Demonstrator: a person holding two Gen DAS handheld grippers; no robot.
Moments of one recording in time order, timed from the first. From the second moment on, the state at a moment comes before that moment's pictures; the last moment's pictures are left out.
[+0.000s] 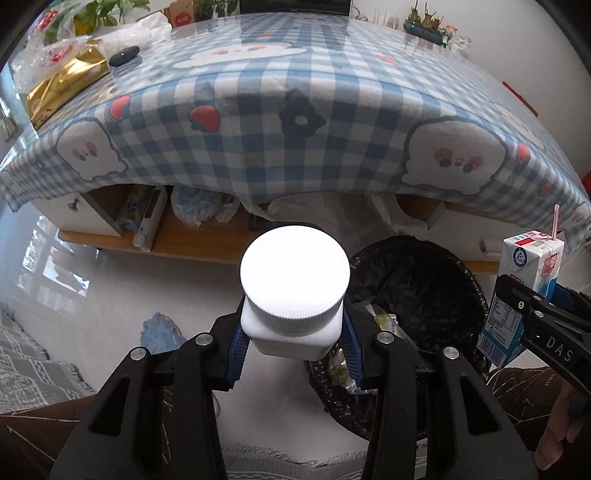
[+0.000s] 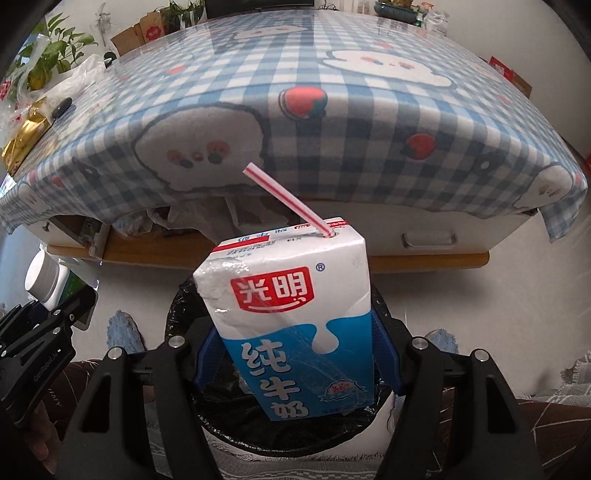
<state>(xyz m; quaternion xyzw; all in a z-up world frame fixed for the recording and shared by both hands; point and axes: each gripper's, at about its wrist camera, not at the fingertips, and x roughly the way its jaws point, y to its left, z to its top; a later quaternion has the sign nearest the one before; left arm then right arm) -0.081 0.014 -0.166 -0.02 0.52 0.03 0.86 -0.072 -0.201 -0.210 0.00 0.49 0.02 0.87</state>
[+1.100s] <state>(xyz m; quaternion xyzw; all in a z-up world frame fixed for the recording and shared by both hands) -0.068 -0.017 -0.190 0.01 0.54 0.00 0.84 -0.063 -0.219 -0.246 -0.02 0.51 0.02 0.86</state>
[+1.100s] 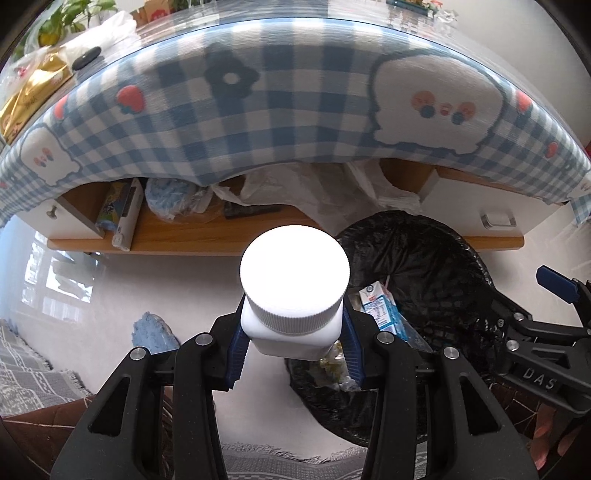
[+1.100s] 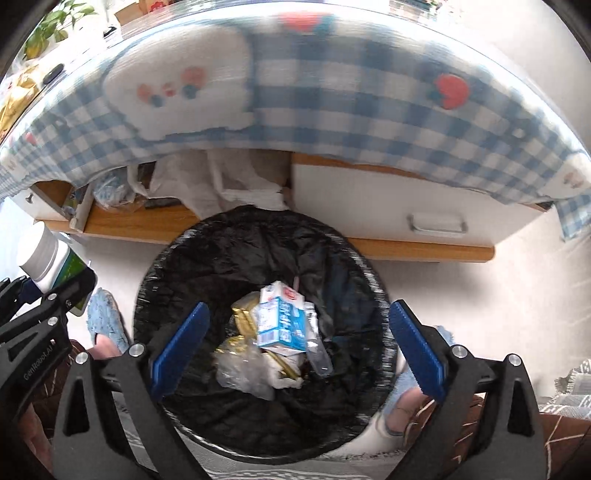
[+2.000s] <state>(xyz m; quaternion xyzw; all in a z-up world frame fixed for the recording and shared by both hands) -0.058 -0.131 -0.216 0.04 0.56 -0.05 0.82 -0.065 -0.341 -0.236 0.01 0.51 -0.04 0.86</state>
